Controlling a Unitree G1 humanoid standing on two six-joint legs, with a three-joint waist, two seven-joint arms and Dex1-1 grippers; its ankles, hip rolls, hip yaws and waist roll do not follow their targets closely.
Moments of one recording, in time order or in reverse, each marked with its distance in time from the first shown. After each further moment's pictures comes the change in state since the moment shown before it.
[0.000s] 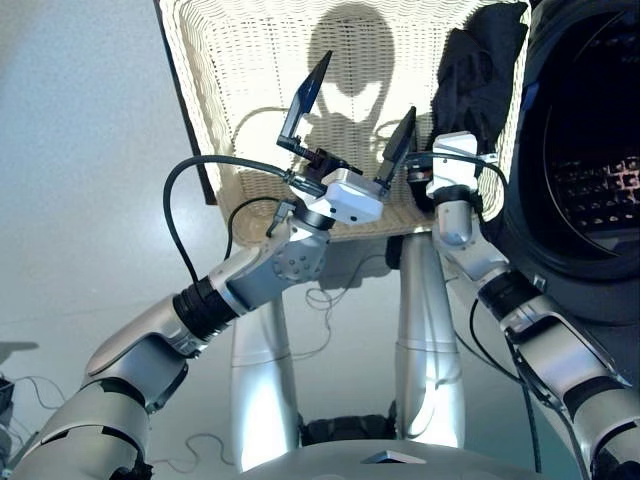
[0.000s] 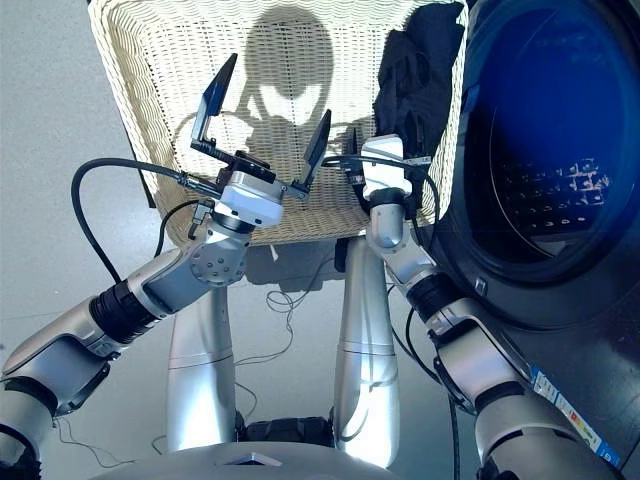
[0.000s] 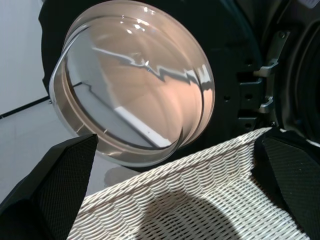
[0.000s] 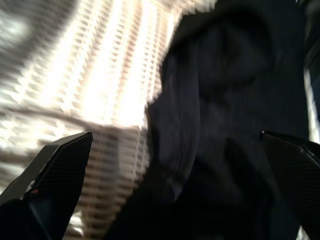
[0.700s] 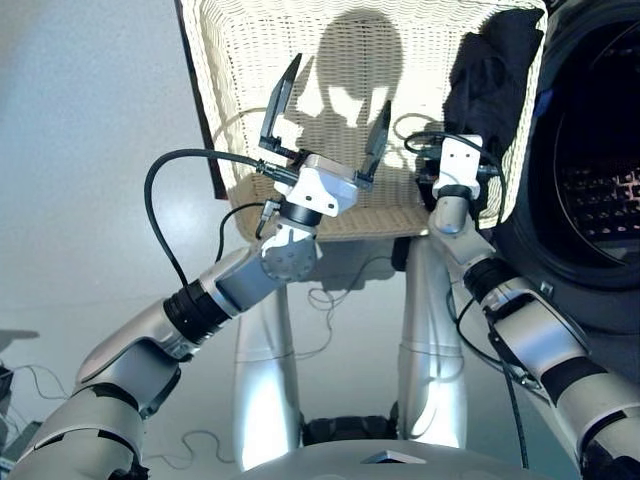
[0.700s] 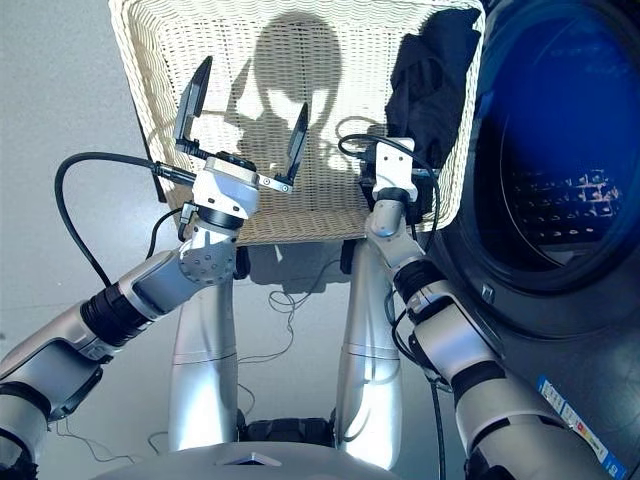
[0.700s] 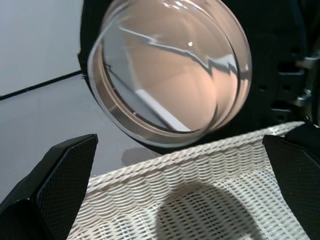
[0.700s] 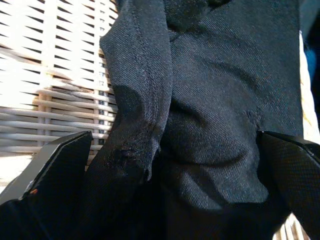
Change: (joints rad) left arm 0.028 0.031 0.030 -0.043 -0.088 -0.020 0.021; right arm -0.083 0.083 -0.048 0.251 0.073 -0.004 -0.139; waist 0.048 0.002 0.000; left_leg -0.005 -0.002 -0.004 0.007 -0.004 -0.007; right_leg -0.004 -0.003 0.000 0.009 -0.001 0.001
